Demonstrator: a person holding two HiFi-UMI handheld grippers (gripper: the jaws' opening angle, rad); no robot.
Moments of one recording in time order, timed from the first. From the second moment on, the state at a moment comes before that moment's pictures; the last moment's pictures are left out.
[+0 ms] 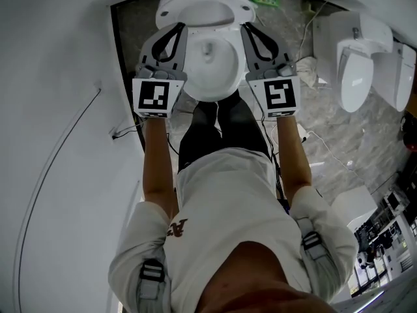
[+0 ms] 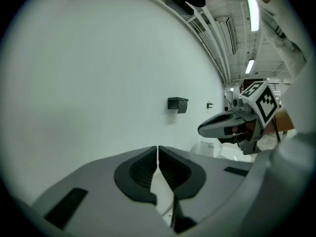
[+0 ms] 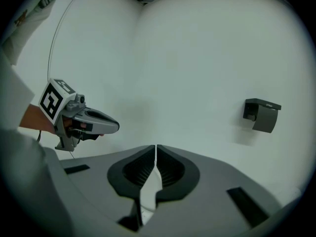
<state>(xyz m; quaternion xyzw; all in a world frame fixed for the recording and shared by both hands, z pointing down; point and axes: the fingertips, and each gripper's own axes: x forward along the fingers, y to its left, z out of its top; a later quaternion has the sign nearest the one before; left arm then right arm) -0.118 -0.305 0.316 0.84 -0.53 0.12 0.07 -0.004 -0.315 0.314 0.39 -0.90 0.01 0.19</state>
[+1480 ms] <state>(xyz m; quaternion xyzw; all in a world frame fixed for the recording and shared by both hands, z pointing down) -0.122 -0.388 0.418 0.84 -0.51 0.18 0.06 -0.016 -0.406 0.421 0.34 -0.91 0.02 0.24</state>
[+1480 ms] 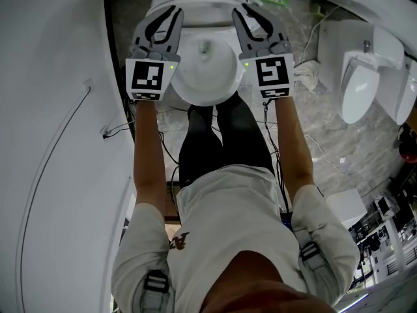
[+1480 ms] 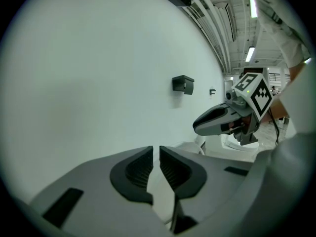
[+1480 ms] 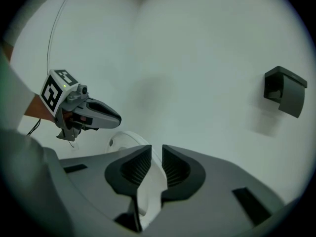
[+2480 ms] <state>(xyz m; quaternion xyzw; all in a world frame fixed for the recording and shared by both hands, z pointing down) -0.121 -0.407 0.454 0.84 -0.50 0.21 0.07 -0.030 -0.419 0.464 0.32 -0.91 0.01 0.27</state>
